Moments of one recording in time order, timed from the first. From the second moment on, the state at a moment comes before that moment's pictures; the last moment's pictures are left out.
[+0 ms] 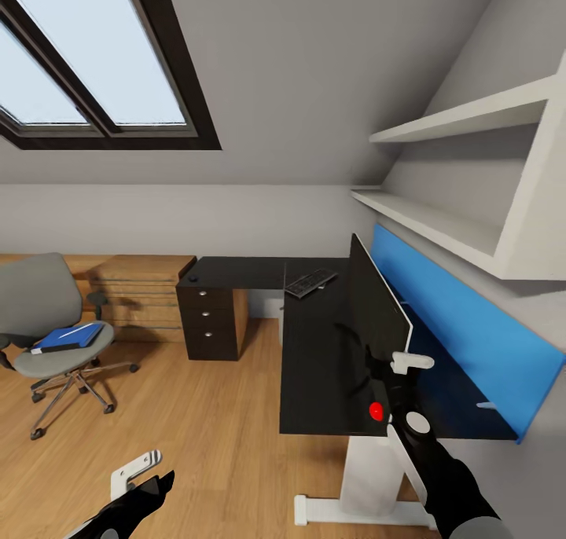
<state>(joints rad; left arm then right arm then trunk) 0.02 -0.06 0.20 -1.44 0.35 0.59 0.18 -0.45 -0.04 0.10 -1.01 -0.11 -0.15 -0.25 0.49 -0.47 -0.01</state>
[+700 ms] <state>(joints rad) 0.02 -0.06 0.20 -1.44 0.35 0.59 0.18 -0.45 -0.04 0.11 -1.01 -0.10 -0.15 -0.25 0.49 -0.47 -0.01</state>
